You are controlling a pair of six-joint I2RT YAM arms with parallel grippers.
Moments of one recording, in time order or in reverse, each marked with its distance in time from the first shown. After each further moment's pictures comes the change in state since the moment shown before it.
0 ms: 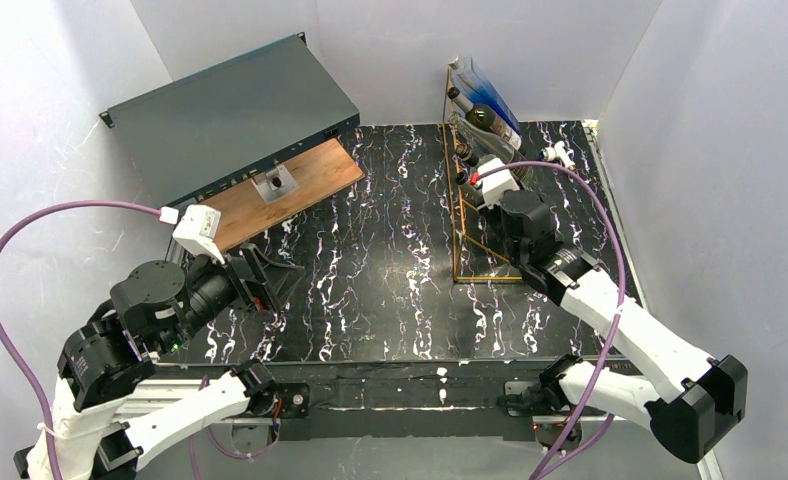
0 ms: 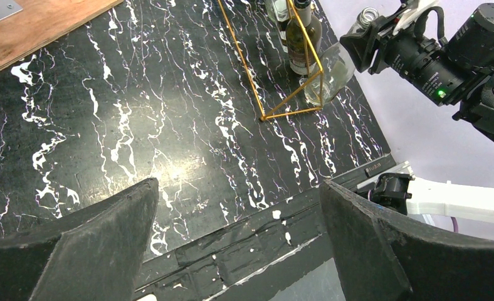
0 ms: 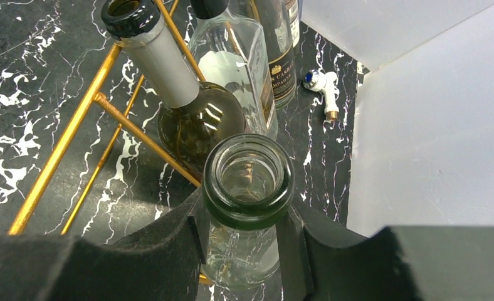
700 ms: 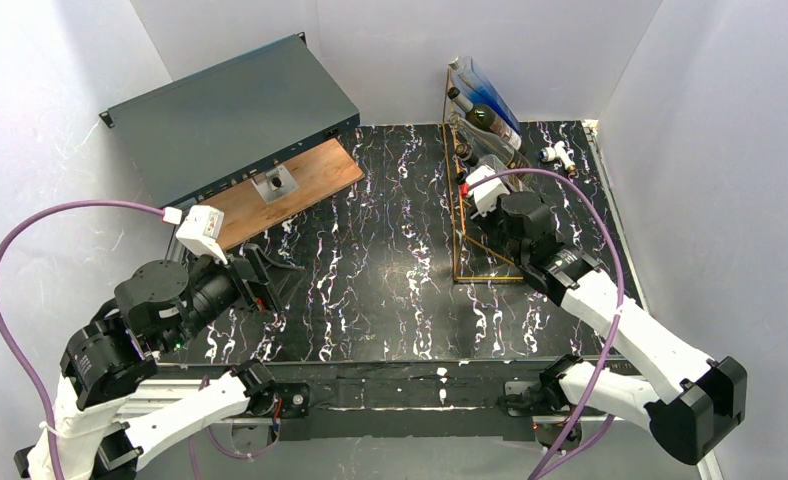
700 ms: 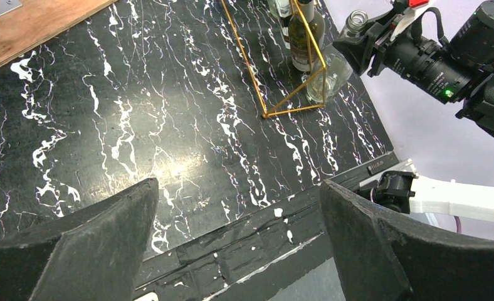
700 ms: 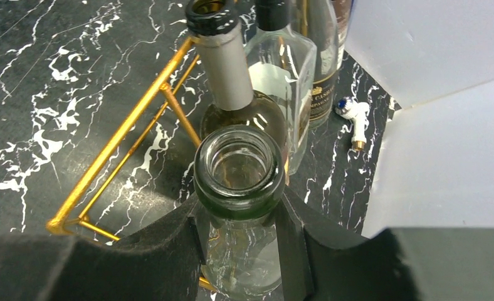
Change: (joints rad) left arm 0.000 0.000 -0.012 0.000 0.002 -0.001; right arm -0.018 -0.014 -0.023 0.000 -0.181 -0.080
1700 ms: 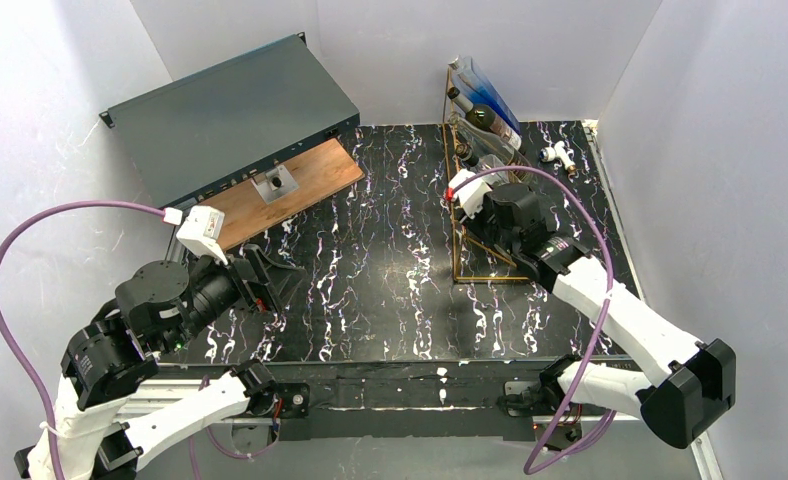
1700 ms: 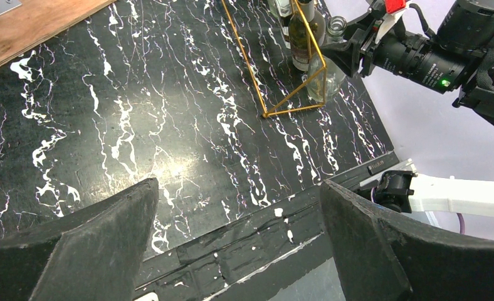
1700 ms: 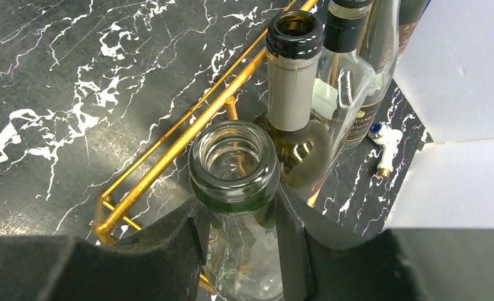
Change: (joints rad) left arm 0.000 -0.004 -0.007 0.003 0.001 0.001; right arm -0.003 0.093 0.072 -0.086 -0.166 -0.080
